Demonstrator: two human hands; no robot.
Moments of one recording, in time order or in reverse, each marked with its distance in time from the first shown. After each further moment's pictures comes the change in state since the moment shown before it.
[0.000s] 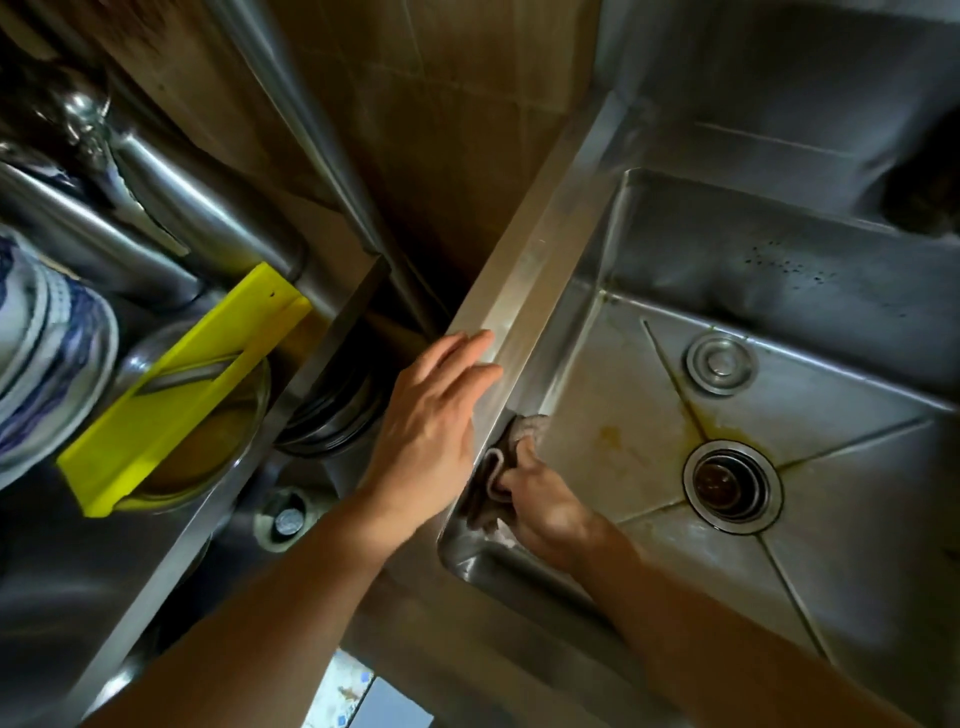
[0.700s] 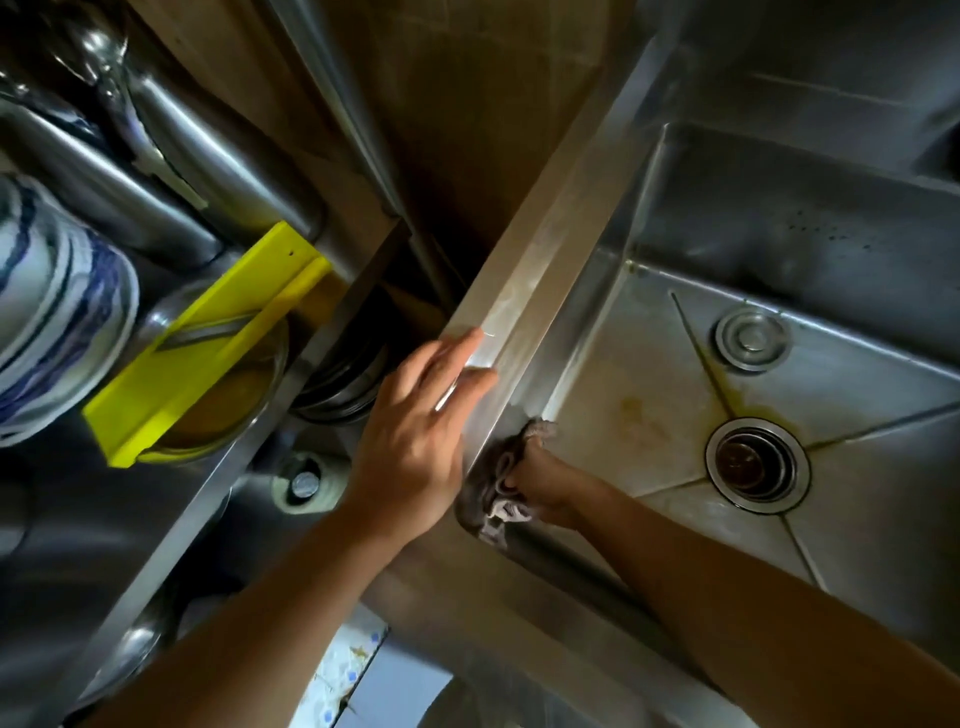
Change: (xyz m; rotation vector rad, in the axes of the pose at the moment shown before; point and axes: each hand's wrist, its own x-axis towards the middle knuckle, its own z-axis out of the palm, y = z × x) left_hand -0.049 -0.001 -0.009 0.106 0.032 -0.014; right_hand 0.028 0.029 -0.003 -0.197 -0.088 0.173
